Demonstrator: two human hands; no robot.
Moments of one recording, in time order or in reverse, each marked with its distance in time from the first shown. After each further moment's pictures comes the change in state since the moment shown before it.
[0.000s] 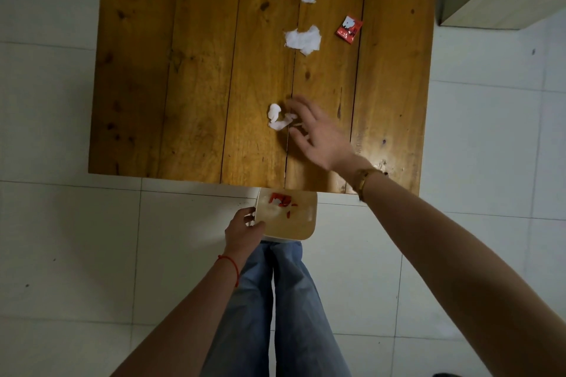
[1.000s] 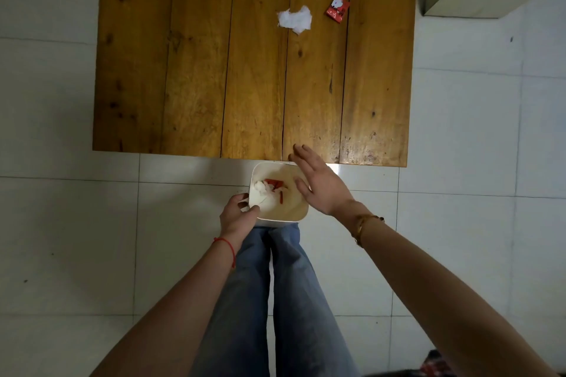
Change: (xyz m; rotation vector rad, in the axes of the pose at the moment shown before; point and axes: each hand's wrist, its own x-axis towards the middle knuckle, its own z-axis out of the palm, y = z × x) left_hand -0.034 -0.016 -0.015 -0.021 0.030 0.018; right_hand -0.137 -0.040 0.047 0.016 -0.162 0.132
